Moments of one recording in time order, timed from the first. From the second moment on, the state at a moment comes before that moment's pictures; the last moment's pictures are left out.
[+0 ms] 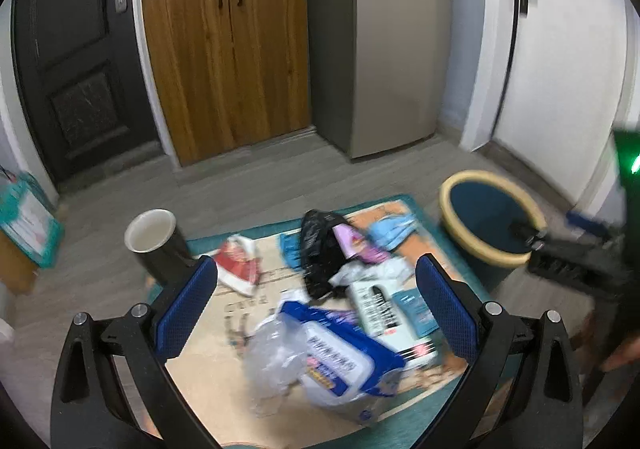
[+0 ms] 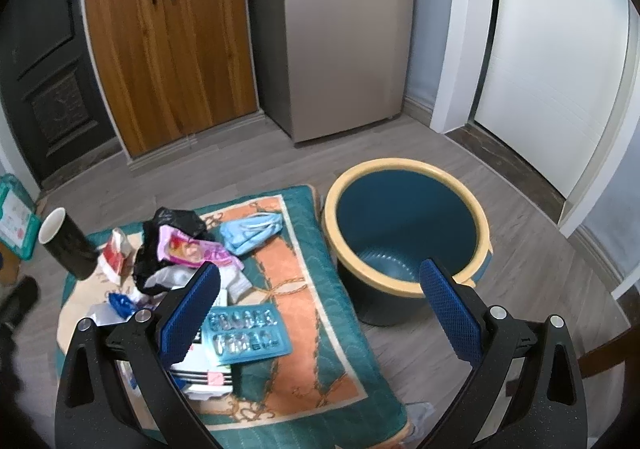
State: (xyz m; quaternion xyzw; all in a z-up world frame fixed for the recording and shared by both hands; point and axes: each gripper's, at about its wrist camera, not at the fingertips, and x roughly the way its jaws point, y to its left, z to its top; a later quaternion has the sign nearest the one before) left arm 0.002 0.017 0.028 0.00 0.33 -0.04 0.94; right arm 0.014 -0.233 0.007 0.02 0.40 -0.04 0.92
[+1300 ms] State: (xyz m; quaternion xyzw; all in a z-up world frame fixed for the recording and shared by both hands) left arm 0.160 0.081 -0.119 0.04 0.44 -0.01 0.90; right arm 0.201 -0.207 -0.140 0.08 0.52 0.10 0.85
